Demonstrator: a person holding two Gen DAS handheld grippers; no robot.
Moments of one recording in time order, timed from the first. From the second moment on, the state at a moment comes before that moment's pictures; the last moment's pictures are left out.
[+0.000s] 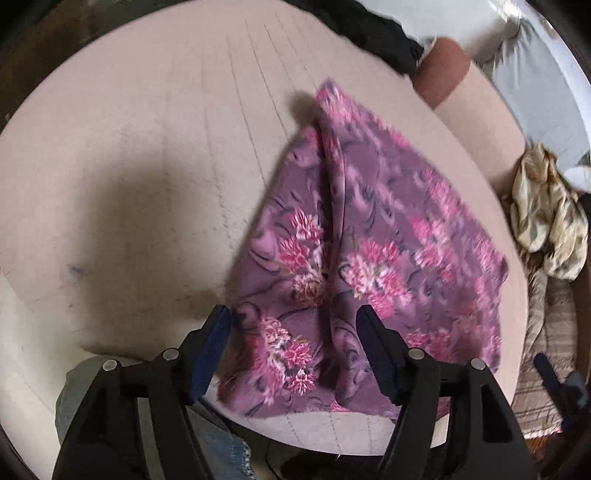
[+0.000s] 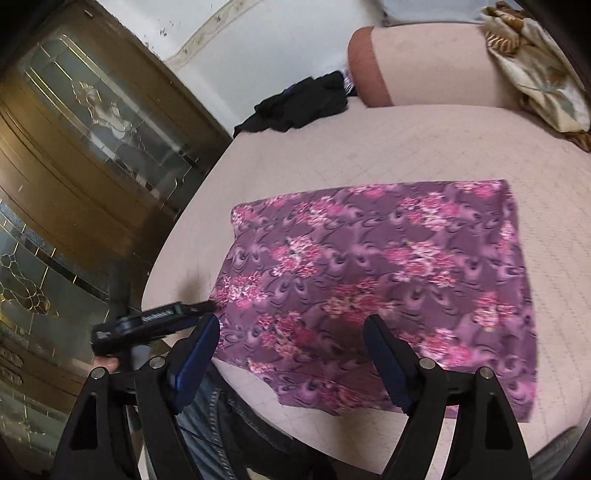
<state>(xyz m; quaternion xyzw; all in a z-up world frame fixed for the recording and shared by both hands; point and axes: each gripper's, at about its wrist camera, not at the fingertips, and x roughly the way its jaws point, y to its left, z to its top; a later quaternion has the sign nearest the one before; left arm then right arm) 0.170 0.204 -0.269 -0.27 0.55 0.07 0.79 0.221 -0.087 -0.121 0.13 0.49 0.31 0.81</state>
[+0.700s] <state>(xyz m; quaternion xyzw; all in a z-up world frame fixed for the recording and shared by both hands) 0.145 0.206 -0.290 -0.37 0.49 -0.03 0.79 0.285 0.069 -0.146 0.11 0.57 0.37 0.72</state>
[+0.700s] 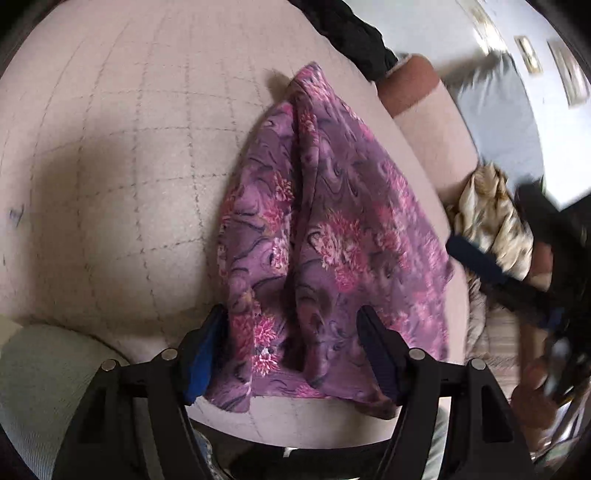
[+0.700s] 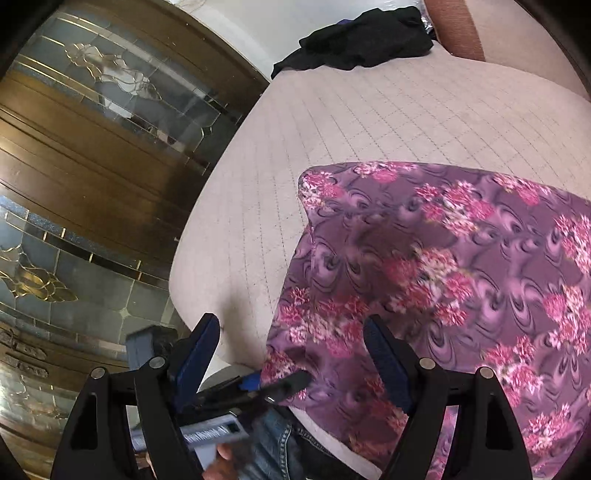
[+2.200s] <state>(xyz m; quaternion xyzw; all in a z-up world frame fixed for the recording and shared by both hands) 0.154 -0.055 -0.129 -0.04 0.45 -0.14 0.88 0.307 -0.109 -0.080 0.26 0.49 0.37 0.75</state>
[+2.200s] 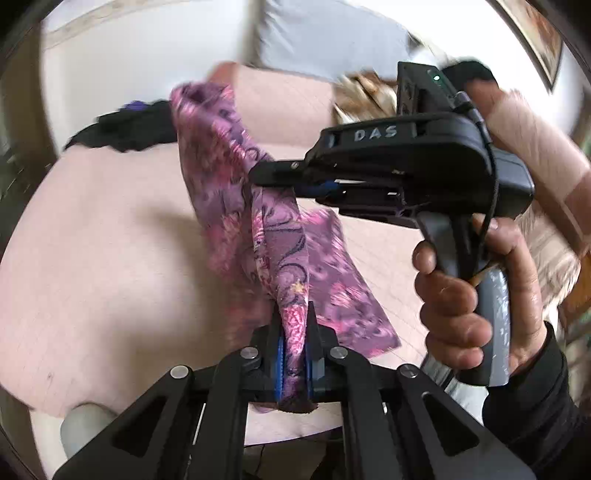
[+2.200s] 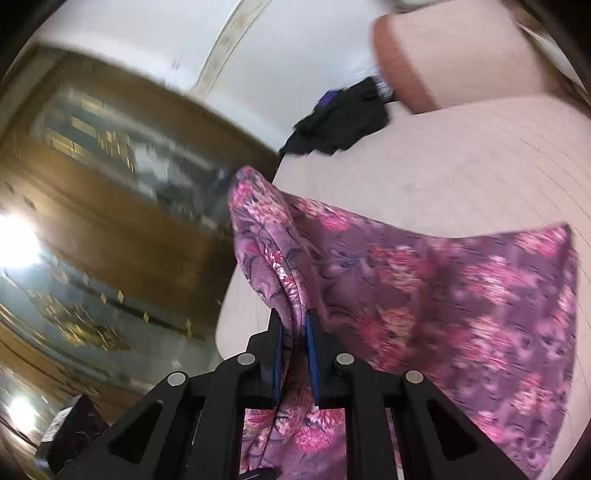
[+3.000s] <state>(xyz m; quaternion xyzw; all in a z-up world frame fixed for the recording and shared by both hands) 0.223 -0.058 -0.209 -0.08 0.51 -0.14 0.85 0.265 -0.296 -0.200 0.41 0.49 0.24 0.73</state>
